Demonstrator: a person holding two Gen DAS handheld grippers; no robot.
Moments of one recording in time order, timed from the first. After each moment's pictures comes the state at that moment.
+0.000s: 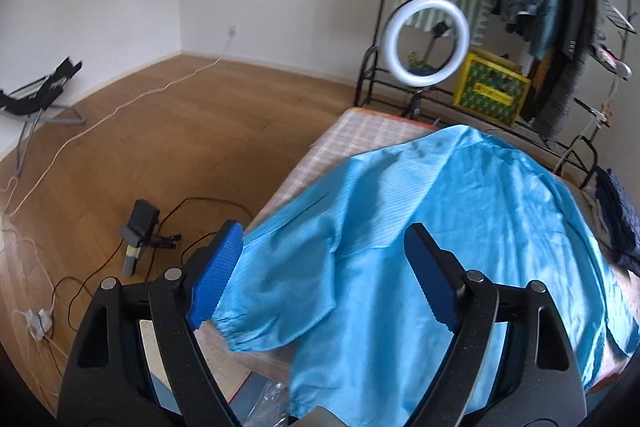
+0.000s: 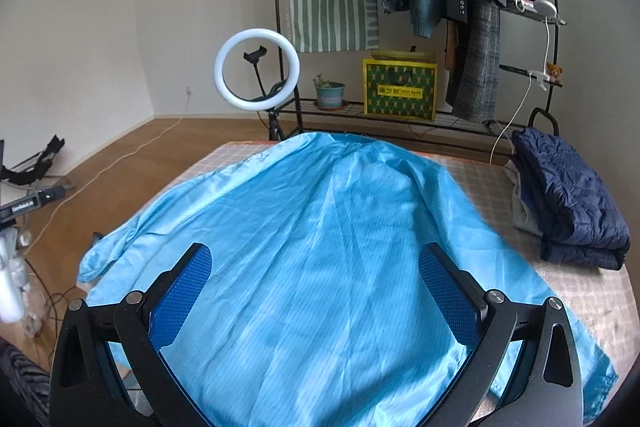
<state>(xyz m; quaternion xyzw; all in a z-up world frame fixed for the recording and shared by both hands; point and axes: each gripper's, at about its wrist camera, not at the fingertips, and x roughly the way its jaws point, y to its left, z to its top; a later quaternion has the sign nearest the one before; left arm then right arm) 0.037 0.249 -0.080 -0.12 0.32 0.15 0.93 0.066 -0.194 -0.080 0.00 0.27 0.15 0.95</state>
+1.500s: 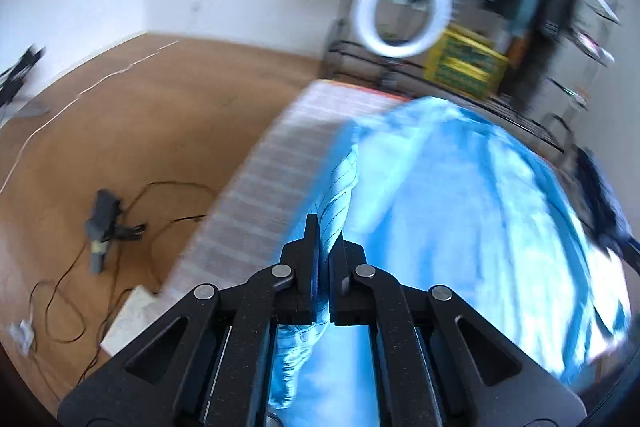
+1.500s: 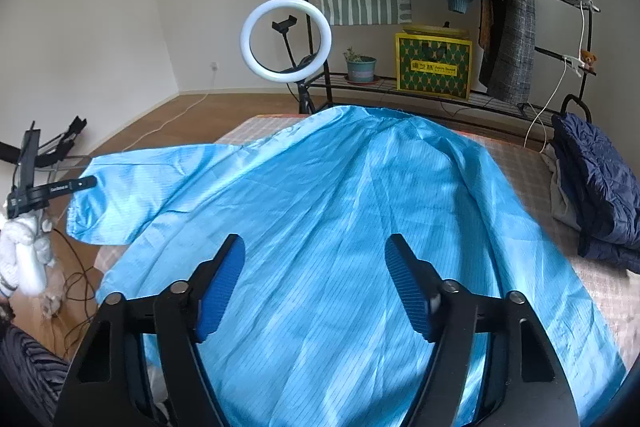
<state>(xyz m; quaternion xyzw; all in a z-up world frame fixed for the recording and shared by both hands) 0.051 0.222 -0.093 -0.12 0.35 0.04 0.93 0.083 -0.167 -0.098 -0.01 0.31 0.19 0.93</state>
